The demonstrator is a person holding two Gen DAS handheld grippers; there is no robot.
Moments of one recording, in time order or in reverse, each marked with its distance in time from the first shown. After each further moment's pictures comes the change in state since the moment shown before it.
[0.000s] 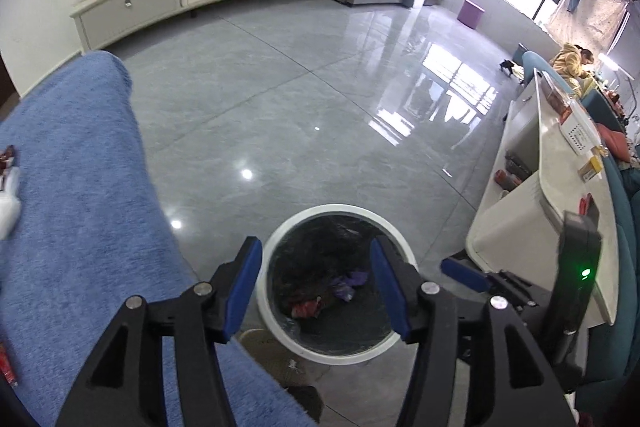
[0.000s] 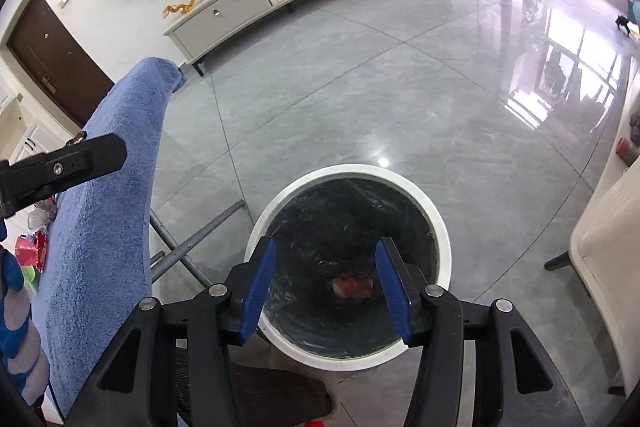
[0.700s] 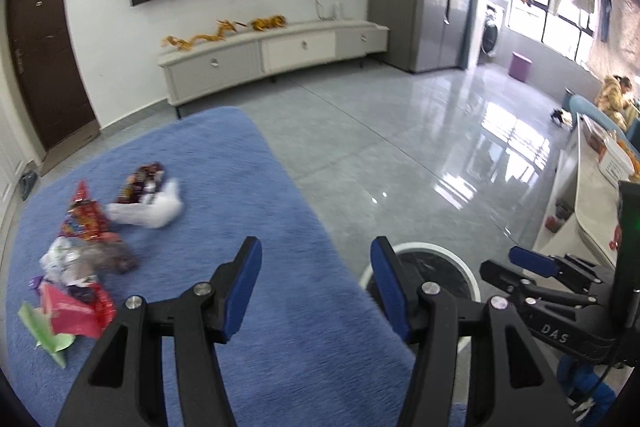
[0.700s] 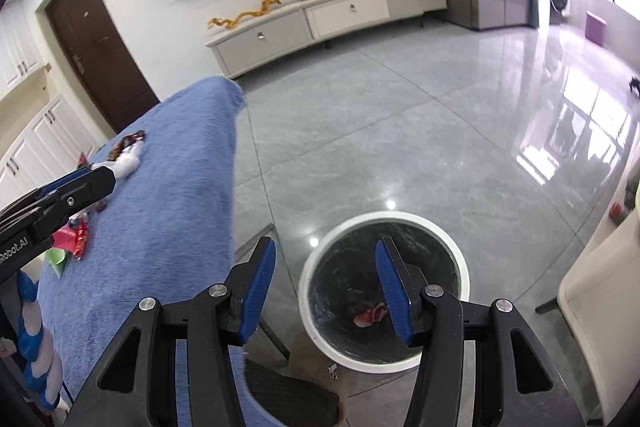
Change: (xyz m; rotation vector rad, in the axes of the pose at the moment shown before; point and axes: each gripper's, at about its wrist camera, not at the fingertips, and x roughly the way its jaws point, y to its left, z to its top) left arm -0.124 0.056 -0.045 -0.049 -0.272 0.252; right arm -0.073 0.082 0.003 -0.162 -0.131 0.023
